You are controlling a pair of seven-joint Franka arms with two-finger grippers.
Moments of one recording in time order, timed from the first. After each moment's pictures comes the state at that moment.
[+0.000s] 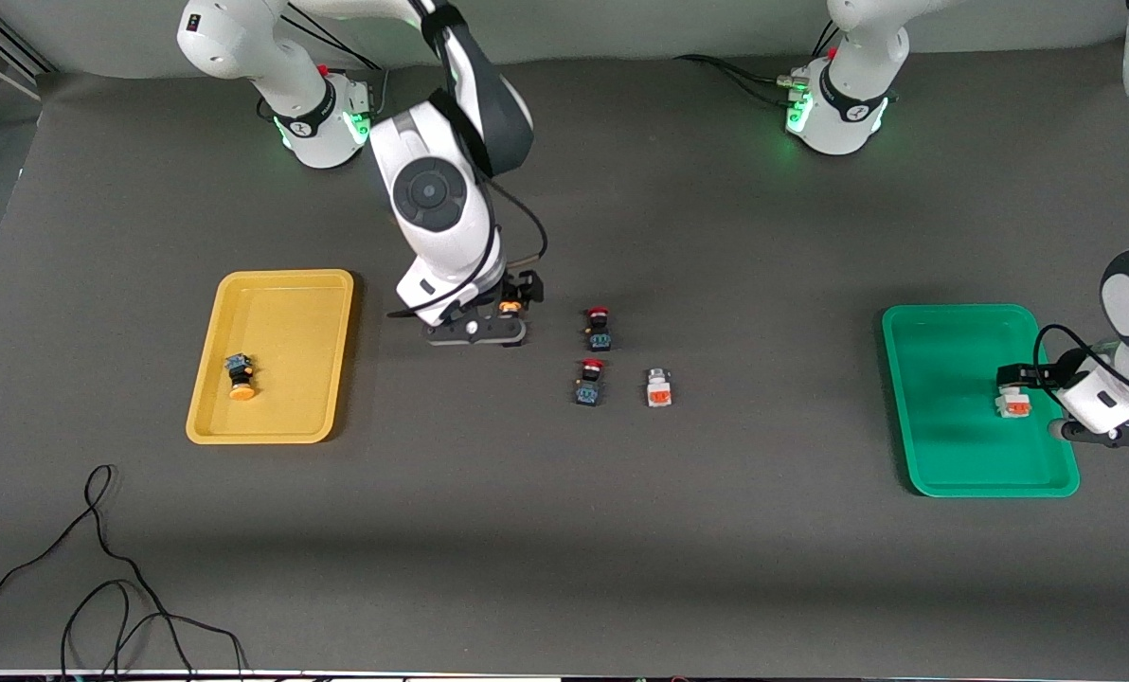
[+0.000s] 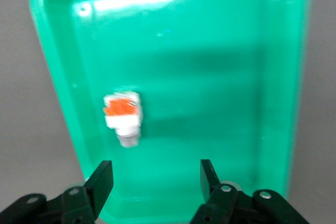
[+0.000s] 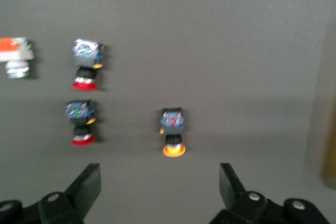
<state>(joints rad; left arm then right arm) 0.31 0.43 -0.09 -1.76 0.10 2.00 0.28 1.31 0.48 -0.75 -1.74 0.40 2.00 0.43</state>
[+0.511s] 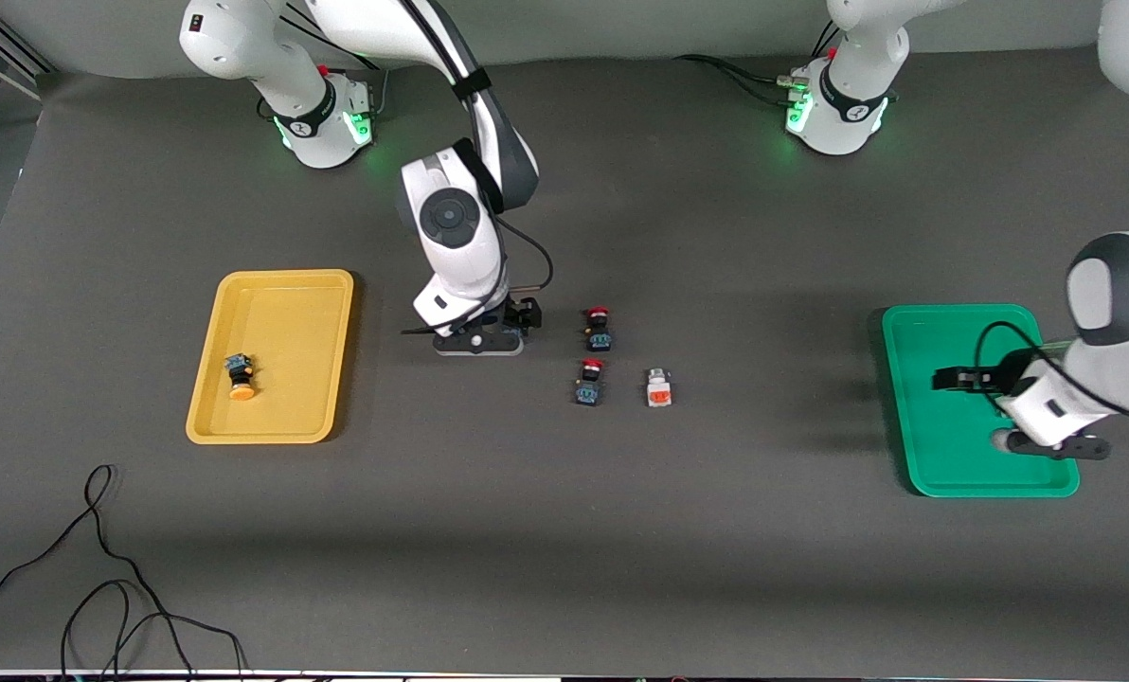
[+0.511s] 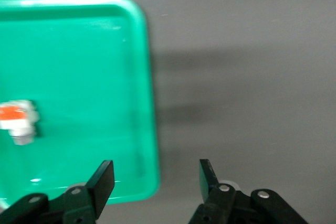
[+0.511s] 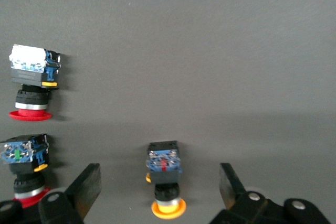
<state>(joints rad) 0.30 0.41 -0.32 -1.67 0.02 1.87 0.00 1.35 0.59 -0.70 -1.92 0.49 2.36 0.43</state>
